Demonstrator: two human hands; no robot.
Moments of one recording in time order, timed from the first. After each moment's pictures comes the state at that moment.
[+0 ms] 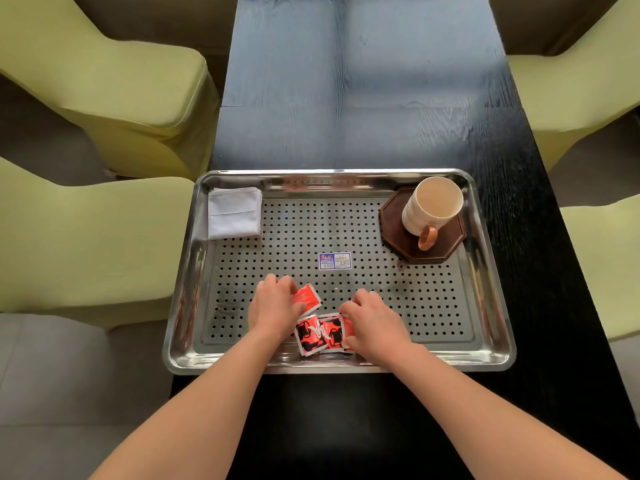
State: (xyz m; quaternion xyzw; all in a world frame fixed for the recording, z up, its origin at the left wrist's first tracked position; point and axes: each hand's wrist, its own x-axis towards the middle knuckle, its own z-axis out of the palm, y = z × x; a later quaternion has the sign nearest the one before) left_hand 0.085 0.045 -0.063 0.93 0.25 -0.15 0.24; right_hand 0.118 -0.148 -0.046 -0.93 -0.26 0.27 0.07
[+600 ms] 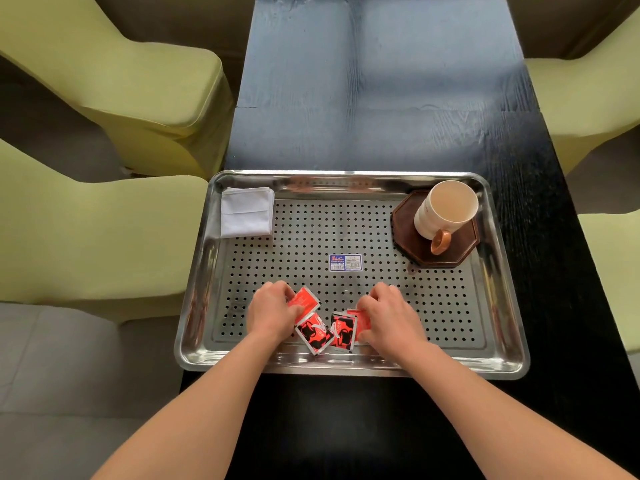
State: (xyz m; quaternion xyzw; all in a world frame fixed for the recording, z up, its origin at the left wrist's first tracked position) left_hand 0.074 0.061 -0.062 0.89 0.32 -0.14 0.28; right_hand 0.129 -0.153 -0.050 -0.94 -0.24 0.23 0.06
